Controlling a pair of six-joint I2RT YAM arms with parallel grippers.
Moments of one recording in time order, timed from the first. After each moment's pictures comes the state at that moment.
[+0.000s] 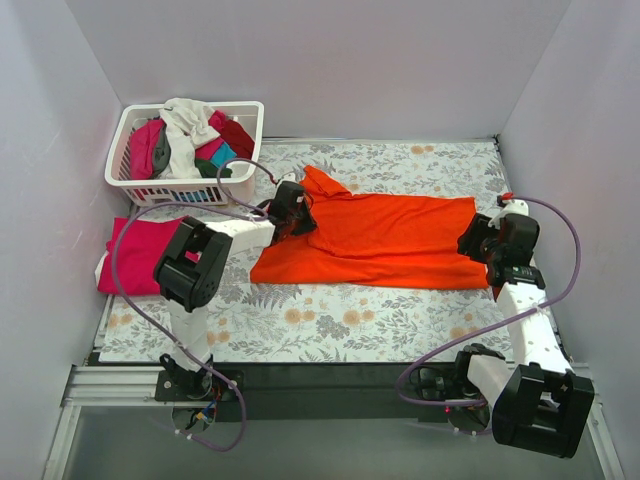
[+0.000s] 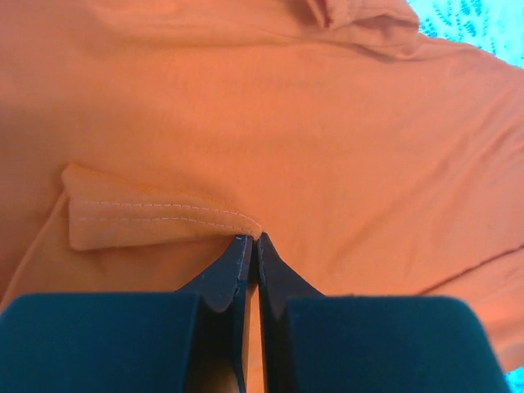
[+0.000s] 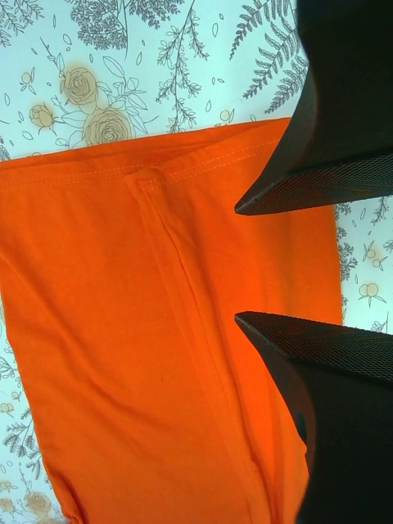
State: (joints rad) left arm -0.53 1.94 1.16 0.08 -0.05 -0.71; right arm -0.17 0.97 0.61 -0.21 -0.15 0.18
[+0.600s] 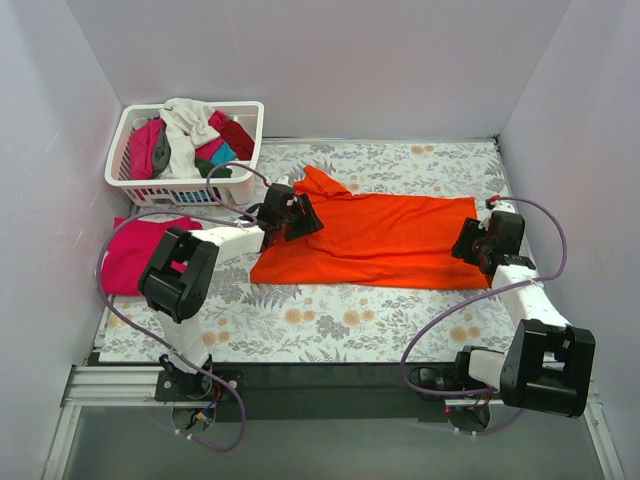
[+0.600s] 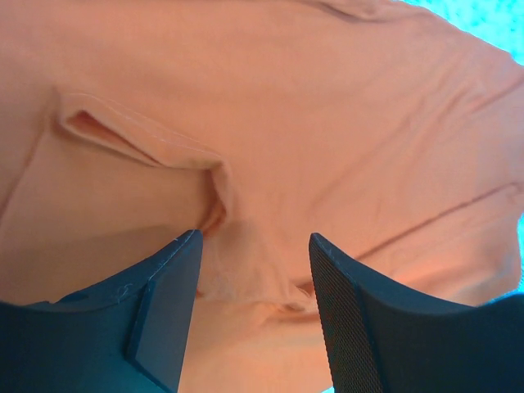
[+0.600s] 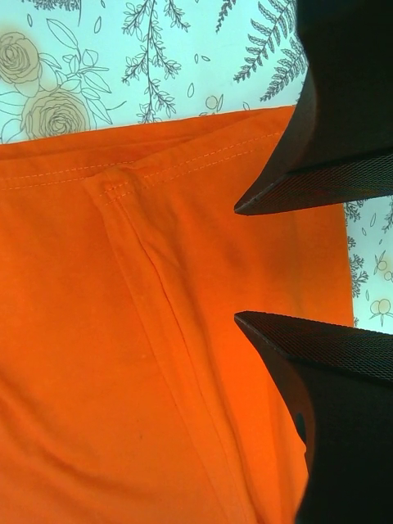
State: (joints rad) left arm -0.51 1.84 1.07 0.09 0.06 -0.74; right arm -0.14 1.18 0.61 -0.16 -0.10 0.18
